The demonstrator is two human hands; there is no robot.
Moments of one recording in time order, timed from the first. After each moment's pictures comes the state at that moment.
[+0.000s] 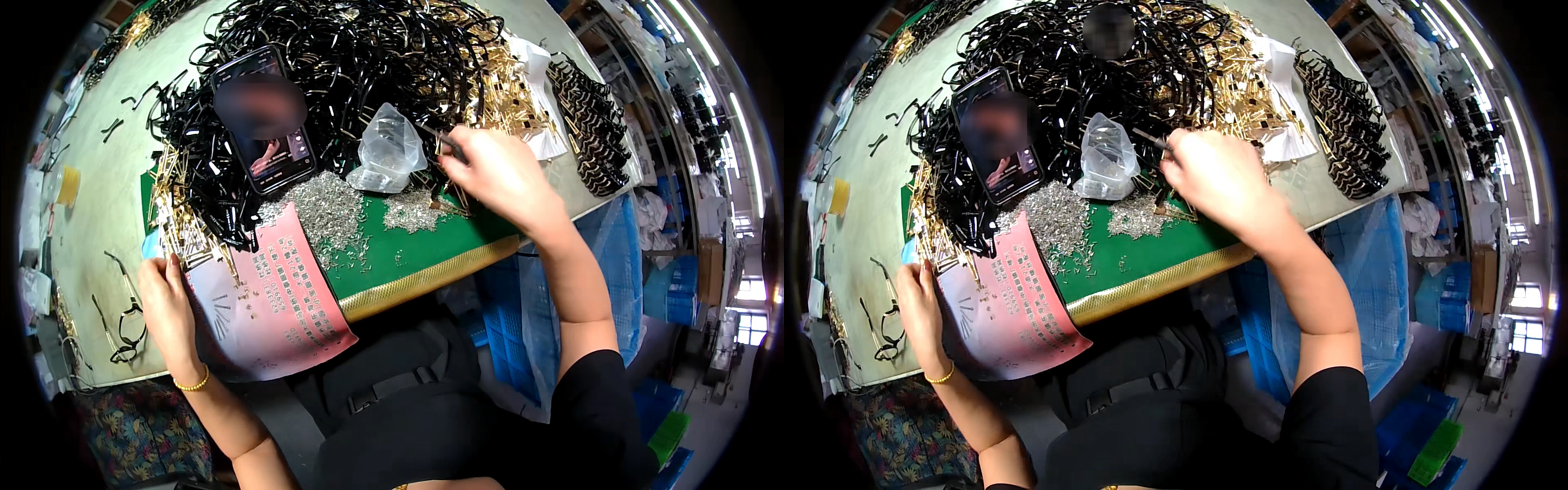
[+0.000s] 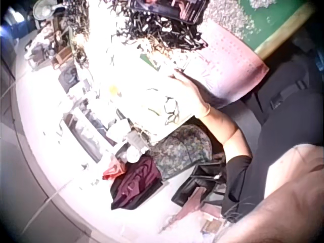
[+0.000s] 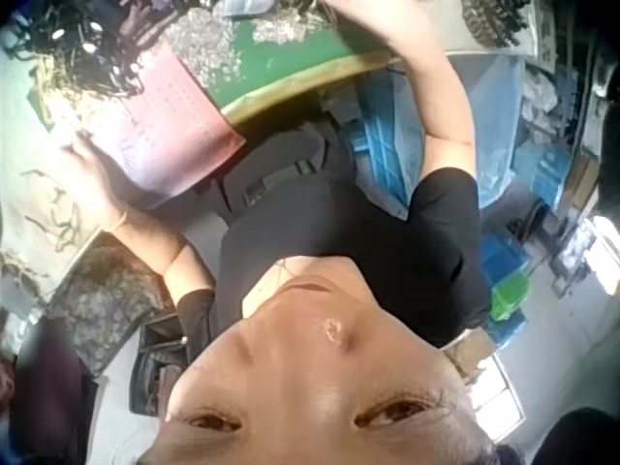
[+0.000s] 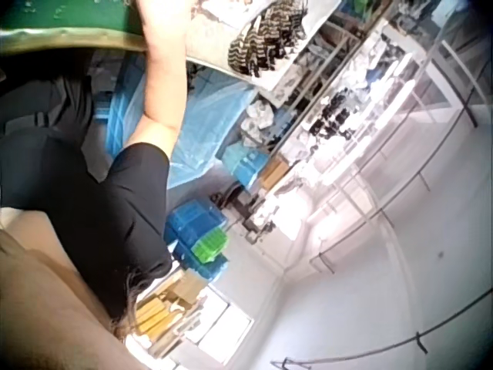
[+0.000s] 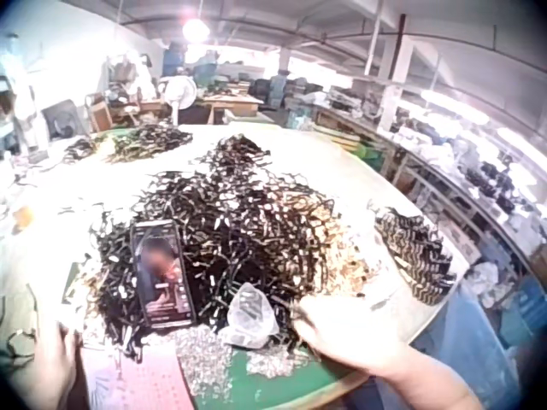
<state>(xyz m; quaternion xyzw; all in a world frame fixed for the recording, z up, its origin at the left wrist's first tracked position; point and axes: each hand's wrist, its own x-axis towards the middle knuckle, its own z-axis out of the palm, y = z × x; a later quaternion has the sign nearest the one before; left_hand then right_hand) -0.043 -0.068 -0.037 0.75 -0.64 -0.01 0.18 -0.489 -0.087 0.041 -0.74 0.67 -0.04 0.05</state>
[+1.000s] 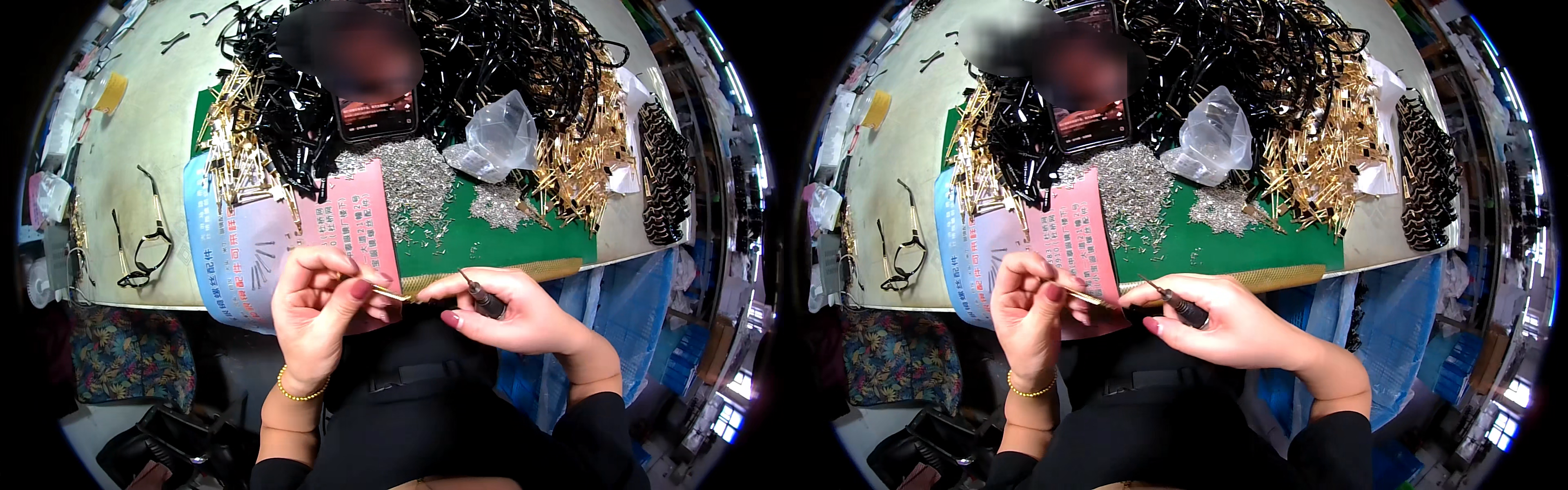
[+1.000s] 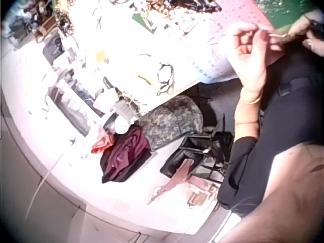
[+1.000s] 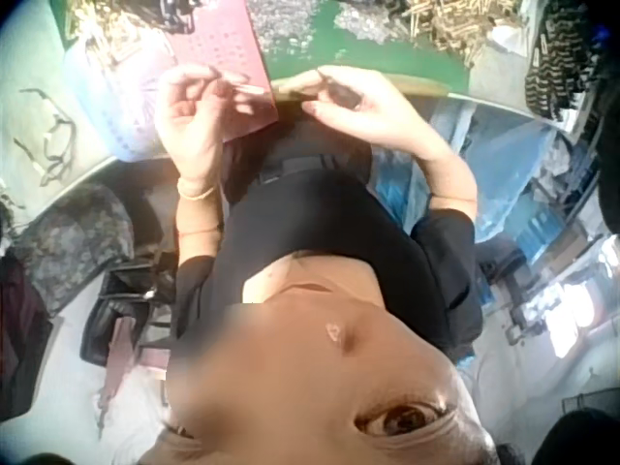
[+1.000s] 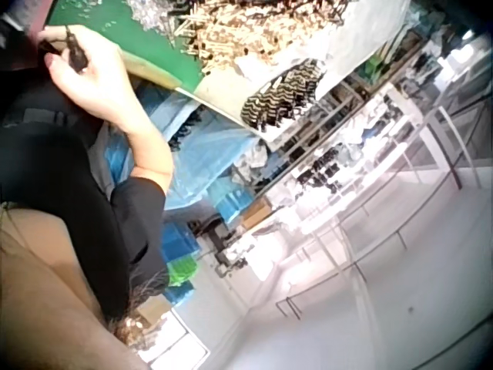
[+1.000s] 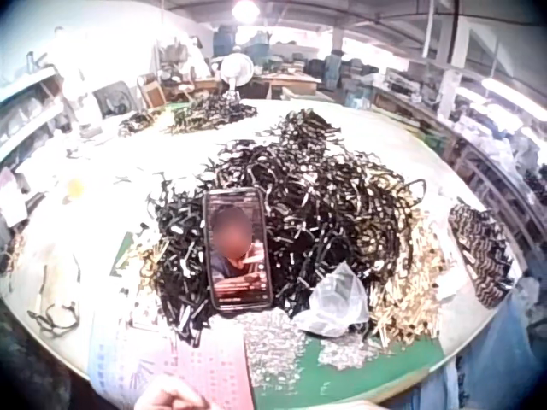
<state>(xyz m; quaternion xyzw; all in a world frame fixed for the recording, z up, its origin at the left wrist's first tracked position) -0.177 0.015 0.000 0.41 -0.34 -0.64 0.56 -0.416 -0.008 0.038 -0.59 0.41 -0.19 0.67</state>
